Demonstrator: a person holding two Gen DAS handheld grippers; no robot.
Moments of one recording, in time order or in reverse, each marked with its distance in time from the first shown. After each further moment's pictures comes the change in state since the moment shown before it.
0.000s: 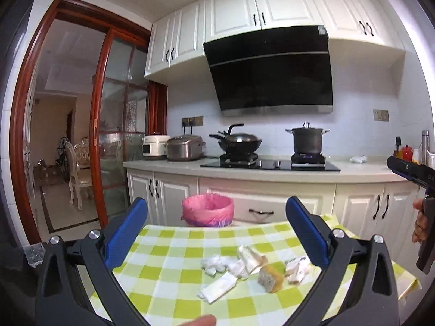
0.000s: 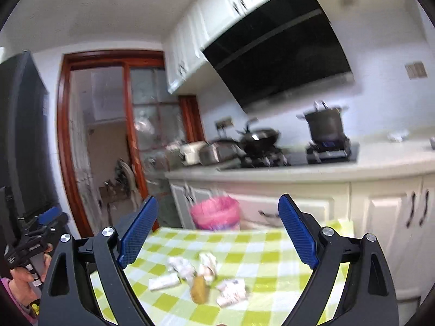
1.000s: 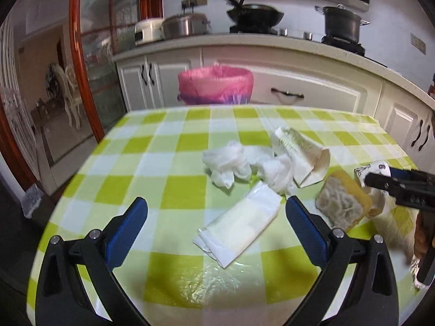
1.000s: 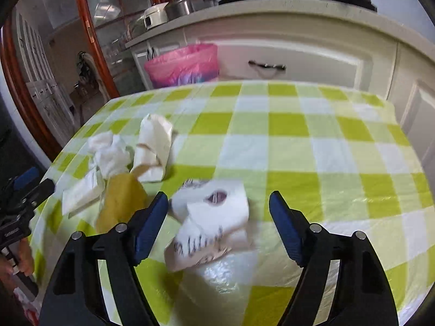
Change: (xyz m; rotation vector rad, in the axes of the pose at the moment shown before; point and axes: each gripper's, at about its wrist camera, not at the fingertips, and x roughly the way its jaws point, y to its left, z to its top) left arm 0.213 0.021 -0.156 0.006 0.616 0.025; right arm 0.235 -0.016 -0.189 0.008 0.700 -0.113
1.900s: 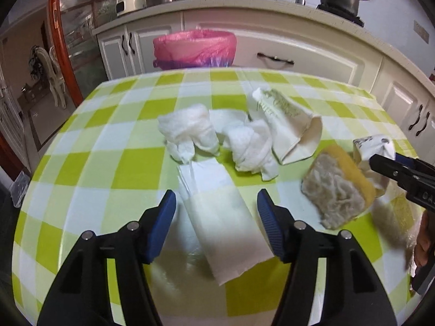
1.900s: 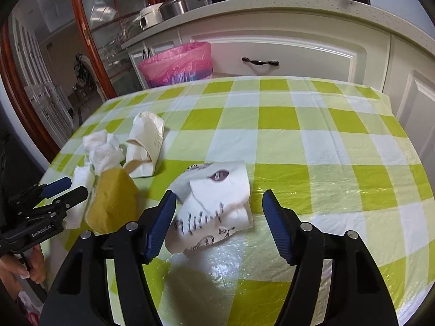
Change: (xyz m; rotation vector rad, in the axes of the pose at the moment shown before) left arm 0.044 -0.039 -0.006 0.020 0.170 -0.042; right arm -0.003 -0.012 -0.003 0.013 -0.008 -0.017
